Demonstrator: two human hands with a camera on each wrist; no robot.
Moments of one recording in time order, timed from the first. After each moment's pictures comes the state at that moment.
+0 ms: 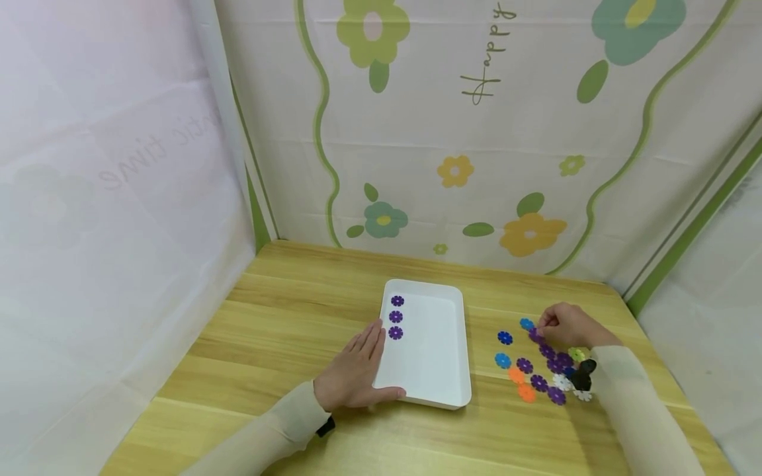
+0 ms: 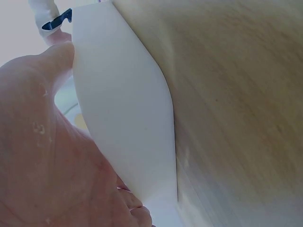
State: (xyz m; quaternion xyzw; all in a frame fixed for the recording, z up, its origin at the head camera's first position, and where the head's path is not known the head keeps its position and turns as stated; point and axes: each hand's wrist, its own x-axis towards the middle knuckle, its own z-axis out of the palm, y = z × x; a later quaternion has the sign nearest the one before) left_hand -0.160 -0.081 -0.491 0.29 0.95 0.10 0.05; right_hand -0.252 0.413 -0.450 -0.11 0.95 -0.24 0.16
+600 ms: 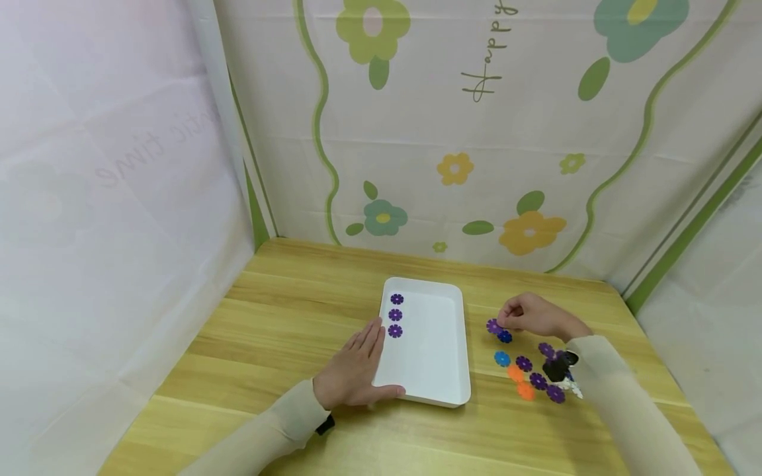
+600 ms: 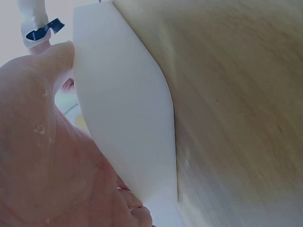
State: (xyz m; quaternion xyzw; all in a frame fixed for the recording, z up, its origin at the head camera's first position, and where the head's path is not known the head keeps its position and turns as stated) left_hand -0.162 -0.082 -0.492 0.29 0.95 0.10 0.06; right_hand -0.261 0.341 -0.424 -0.18 0.90 -0.34 0.21
